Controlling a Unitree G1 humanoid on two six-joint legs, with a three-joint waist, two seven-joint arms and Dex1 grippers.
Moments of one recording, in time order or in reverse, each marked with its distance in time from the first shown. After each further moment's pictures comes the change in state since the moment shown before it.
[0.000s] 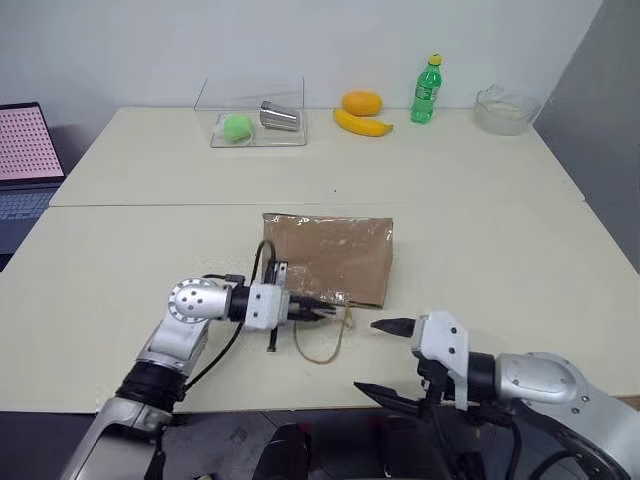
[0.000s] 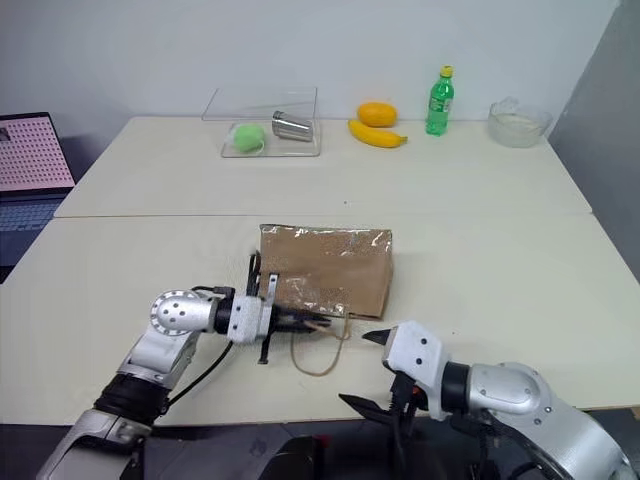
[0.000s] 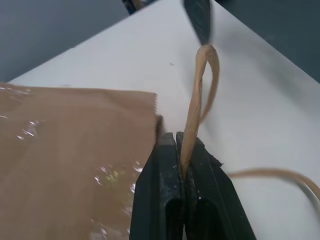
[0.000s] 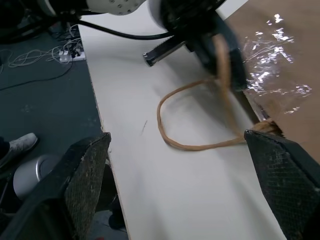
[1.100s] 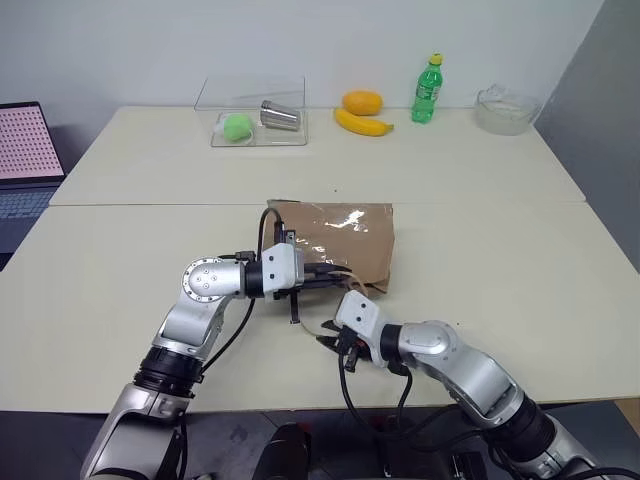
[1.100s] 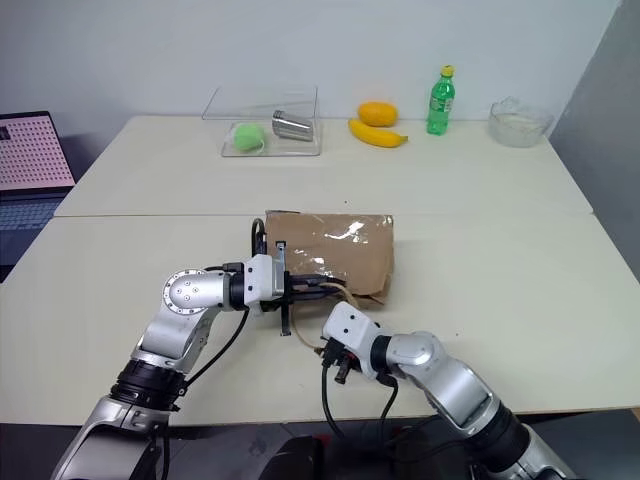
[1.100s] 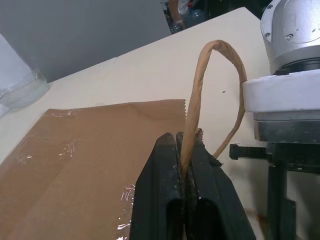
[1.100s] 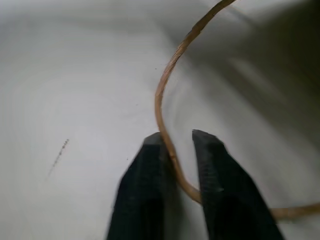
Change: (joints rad) left arm -0.059 -0.058 0.036 -0.058 0.001 0.159 0.090; right arm -0.284 0.338 0.296 0.536 -0.347 -0.078 -0.017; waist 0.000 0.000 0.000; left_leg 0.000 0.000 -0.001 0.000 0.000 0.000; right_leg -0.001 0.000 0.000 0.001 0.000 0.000
